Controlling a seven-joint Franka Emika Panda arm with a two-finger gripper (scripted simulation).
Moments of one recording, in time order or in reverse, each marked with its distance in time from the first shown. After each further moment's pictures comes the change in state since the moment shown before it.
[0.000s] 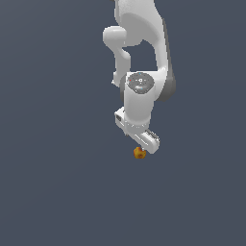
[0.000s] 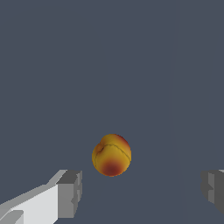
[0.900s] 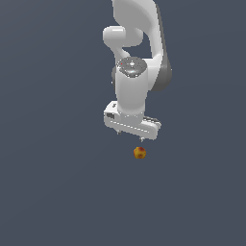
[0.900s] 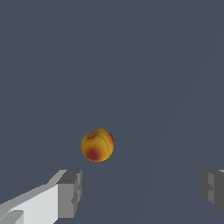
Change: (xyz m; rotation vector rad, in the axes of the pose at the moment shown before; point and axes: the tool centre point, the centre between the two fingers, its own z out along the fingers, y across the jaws) arm 0.013 0.017 -0.037 0.013 0.015 -0.451
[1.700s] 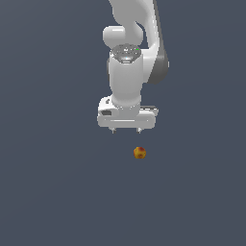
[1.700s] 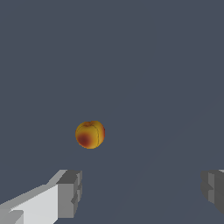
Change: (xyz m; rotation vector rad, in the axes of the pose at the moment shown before) arm 0.002 0.016 -0.026 -0.002 0.016 -0.318
